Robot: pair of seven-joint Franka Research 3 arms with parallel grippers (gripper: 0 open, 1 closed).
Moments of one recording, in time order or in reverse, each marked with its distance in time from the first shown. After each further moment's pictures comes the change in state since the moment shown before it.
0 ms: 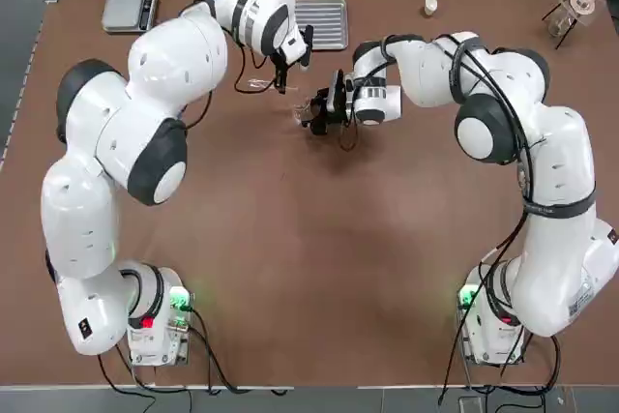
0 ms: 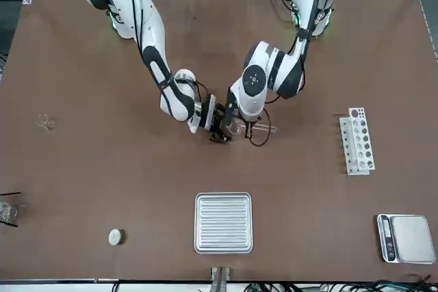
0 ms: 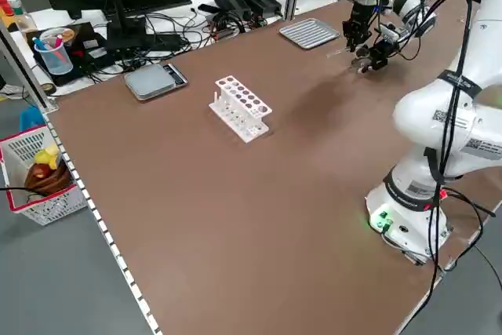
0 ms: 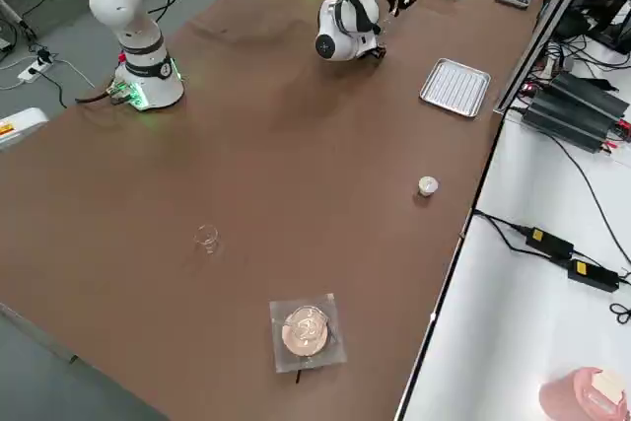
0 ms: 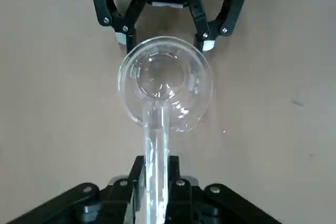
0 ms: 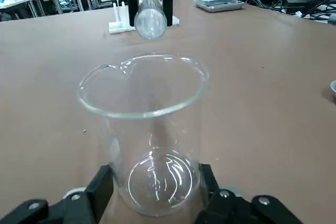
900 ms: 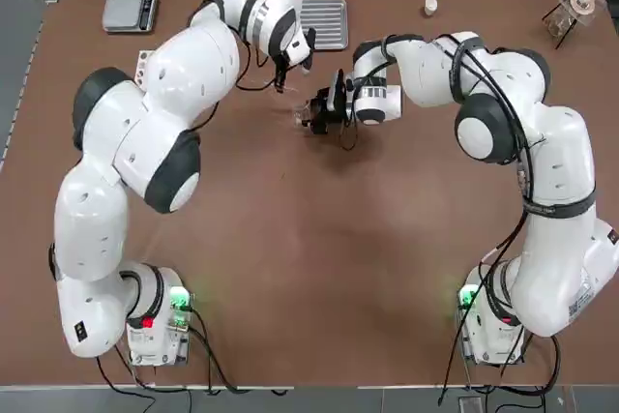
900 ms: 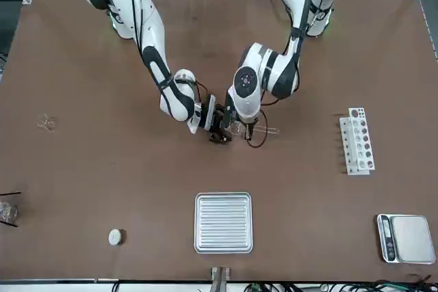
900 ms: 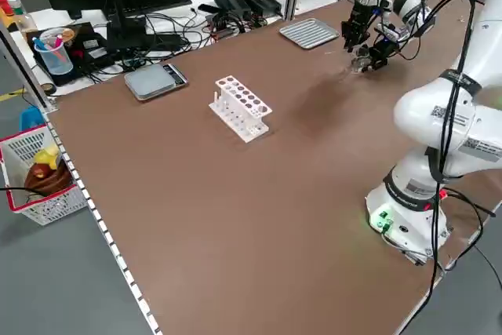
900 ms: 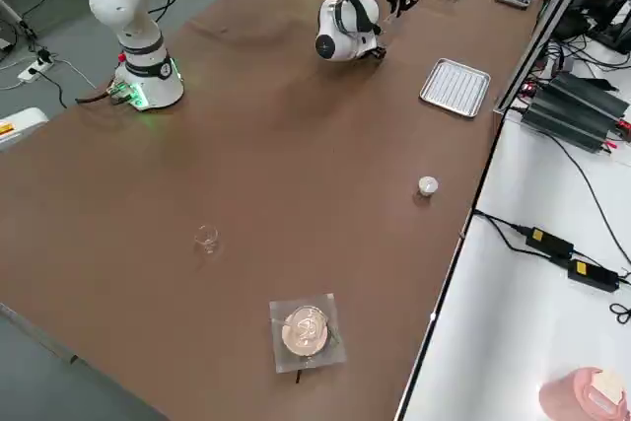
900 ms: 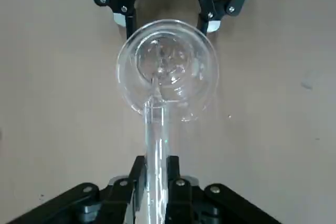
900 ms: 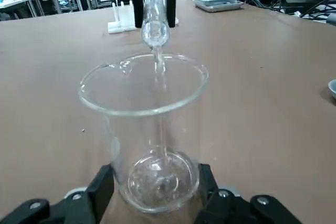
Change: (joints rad) left arm -0.085 0.063 0.102 0.059 0.015 -0.062 -0.001; right arm -0.001 0.000 -0.001 0.001 0.000 0.001 0.000
